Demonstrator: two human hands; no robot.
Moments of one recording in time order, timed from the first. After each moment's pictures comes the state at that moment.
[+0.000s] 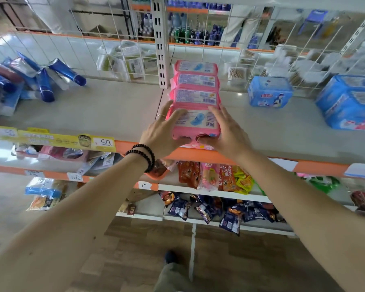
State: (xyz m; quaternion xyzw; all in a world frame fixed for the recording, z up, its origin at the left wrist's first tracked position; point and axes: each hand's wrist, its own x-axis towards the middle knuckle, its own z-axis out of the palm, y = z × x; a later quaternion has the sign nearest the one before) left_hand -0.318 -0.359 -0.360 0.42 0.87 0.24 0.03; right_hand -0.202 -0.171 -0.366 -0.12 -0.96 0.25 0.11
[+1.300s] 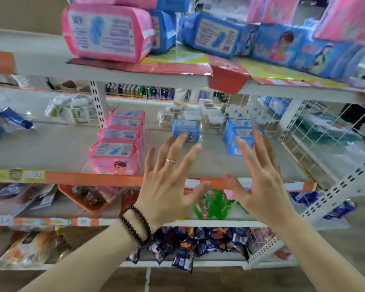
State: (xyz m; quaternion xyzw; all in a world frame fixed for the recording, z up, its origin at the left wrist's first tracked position) left_hand -0.039 -0.260 -0.254 0.50 0.81 0.24 -0.18; right_hand 0.109 -0.085 -0.234 -0.13 -0.93 0.09 0.33
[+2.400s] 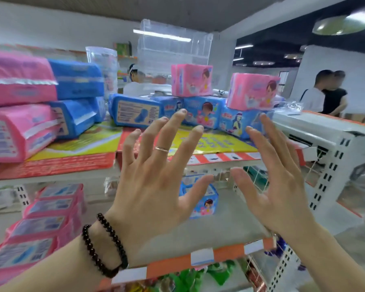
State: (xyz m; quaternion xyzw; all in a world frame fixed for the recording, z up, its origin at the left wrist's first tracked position) left_hand -0.014 -0.113 -0.087 0.55 0.70 0.25 -0.39; right_hand 0.147 0.046 -0.099 -0.15 -0.84 -0.02 0.53
